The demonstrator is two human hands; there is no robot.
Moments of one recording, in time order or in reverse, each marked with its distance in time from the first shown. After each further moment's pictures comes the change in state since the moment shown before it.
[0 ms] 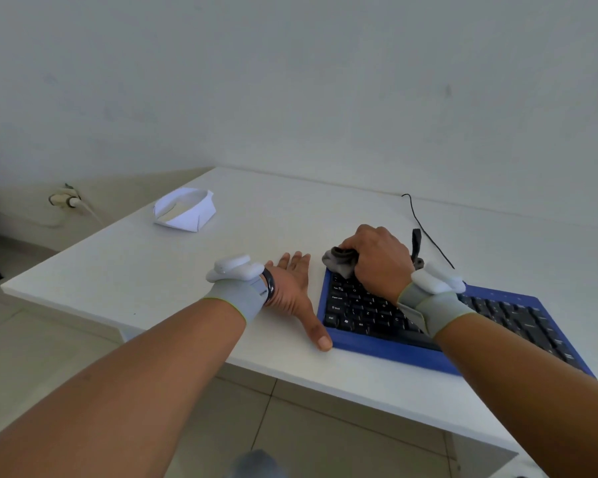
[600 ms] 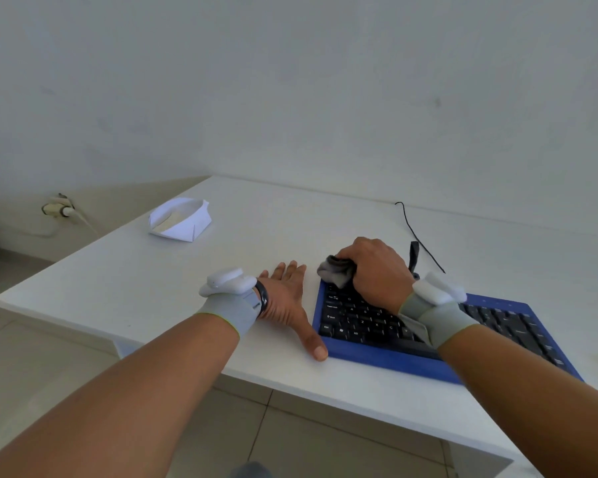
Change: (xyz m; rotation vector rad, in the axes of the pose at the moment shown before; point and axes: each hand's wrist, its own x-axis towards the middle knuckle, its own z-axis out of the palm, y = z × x) left_hand 0.003 -0.004 0.004 -0.031 0.010 0.020; right_hand -0.006 0.001 -0.009 0.032 -0.051 -0.041
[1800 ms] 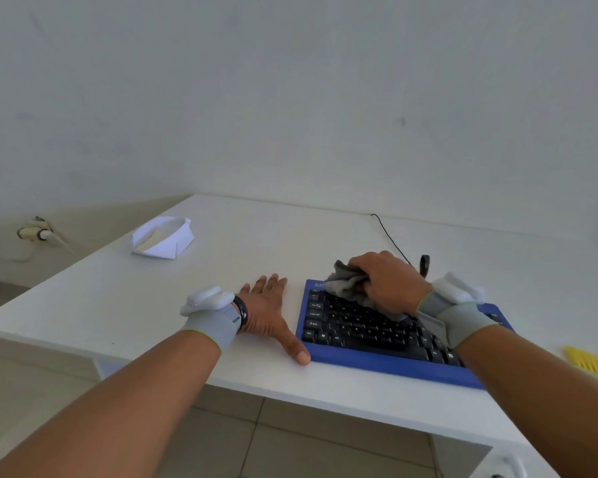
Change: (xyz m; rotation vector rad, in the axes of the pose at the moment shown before) left_hand 0.001 -0.002 0.008 -0.041 0.044 0.012; right_hand -0.026 0.036 -0.030 -0.033 -0.129 0.100
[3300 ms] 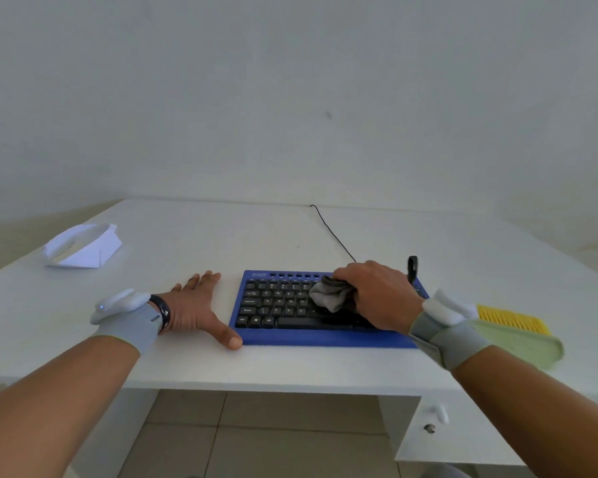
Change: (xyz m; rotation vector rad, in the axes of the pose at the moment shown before) left_hand -0.005 0.003 -0.002 -0.135 -0.019 0.022; right_hand -0.094 0.049 -0.013 -0.104 0.076 0.039
